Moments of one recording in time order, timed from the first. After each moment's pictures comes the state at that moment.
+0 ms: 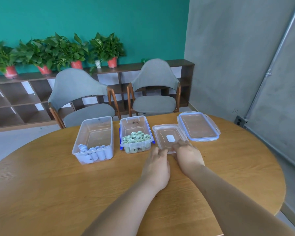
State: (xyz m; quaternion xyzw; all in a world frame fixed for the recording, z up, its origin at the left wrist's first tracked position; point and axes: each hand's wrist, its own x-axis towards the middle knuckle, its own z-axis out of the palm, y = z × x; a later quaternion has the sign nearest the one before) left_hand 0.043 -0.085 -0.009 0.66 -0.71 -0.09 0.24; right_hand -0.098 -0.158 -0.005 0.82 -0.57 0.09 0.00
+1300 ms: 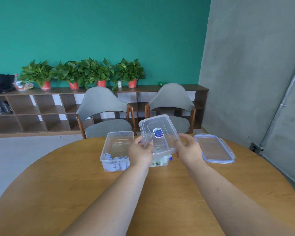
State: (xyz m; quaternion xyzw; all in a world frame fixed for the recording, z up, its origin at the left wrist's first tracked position) left_hand 0.134 -0.080 0.090 0.62 -0.26 -0.32 0.67; right_hand -0.023 -0.116 0.103 0.57 -0.53 0.48 -0.40
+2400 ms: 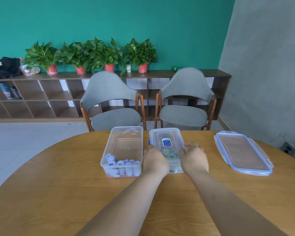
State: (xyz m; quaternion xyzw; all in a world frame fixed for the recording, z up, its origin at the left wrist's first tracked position) left_hand 0.160 -0.157 0.035 0.82 -0.41 -0.22 0.34; right_hand 0.036 -0.220 0.013 0.64 -0.65 0.31 -0.26
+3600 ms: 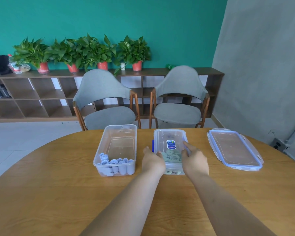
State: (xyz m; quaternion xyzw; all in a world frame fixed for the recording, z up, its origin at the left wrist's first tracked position) left_hand 0.143 -0.158 0.027 0.79 -0.32 -0.33 0.41; right_hand 0.006 -0.218 -0.006 0.64 -0.63 0.34 -0.29
